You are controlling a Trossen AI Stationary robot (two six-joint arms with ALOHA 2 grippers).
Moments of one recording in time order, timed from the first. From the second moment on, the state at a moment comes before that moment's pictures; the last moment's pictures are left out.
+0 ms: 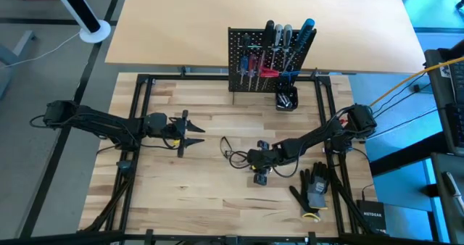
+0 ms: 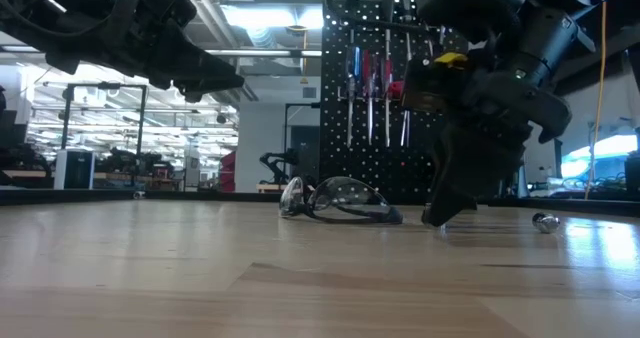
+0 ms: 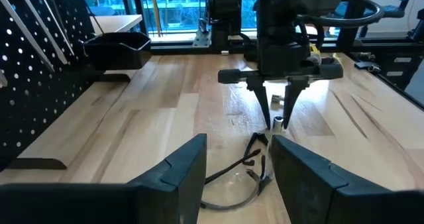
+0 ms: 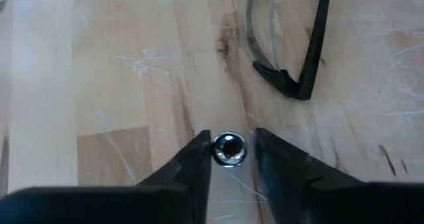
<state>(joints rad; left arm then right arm) 0.03 1.04 0.26 0.57 0.01 0.03 0.28 1.75 0.84 -0.08 0.09 0.42</state>
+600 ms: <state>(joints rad) 0.03 1.04 0.26 0.57 0.01 0.03 0.28 1.65 0.96 -0.33 0.16 0.41</state>
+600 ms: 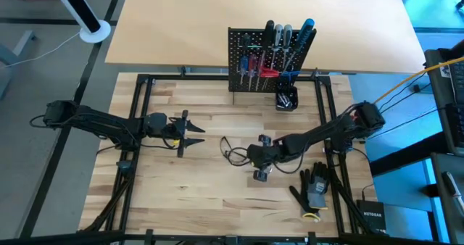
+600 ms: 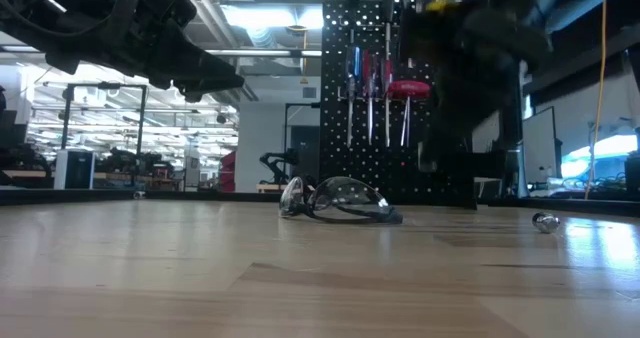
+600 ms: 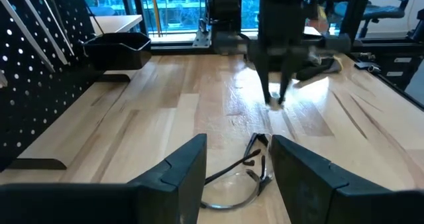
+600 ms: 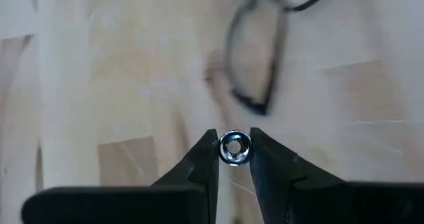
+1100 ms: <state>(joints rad) 0.03 1.04 0.26 0.56 0.01 0.03 0.17 1.29 1.04 -0.76 0.47 0.40</state>
